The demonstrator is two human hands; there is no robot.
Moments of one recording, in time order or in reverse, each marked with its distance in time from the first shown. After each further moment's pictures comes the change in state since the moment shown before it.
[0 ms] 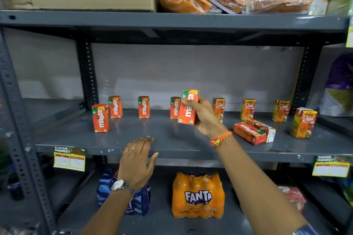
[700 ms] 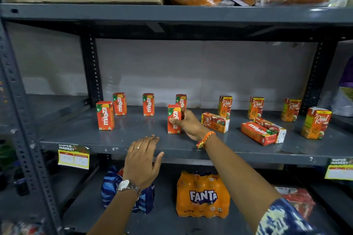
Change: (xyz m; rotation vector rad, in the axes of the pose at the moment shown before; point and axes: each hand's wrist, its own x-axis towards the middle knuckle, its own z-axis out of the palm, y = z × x) left_hand 0.001 -0.002 0.005 0.011 0.022 0.008; right_hand 0.037 0.063 0.021 -0.402 -0.124 0.099
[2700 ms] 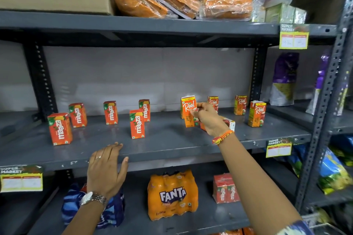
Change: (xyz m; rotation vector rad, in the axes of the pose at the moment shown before) left_hand 0.001 0.012 -0.011 -0.043 0.013 -0.014; right_hand -0.091 -0.029 -0.133 0.013 0.477 -0.021
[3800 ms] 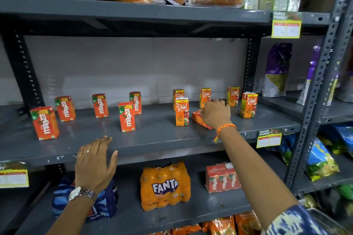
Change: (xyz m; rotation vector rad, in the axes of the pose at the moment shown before) left_hand 0.001 0.005 -0.002 0.023 -0.043 -0.034; right_hand 0.004 0.018 -0.051 -1.376 0.248 -0.104
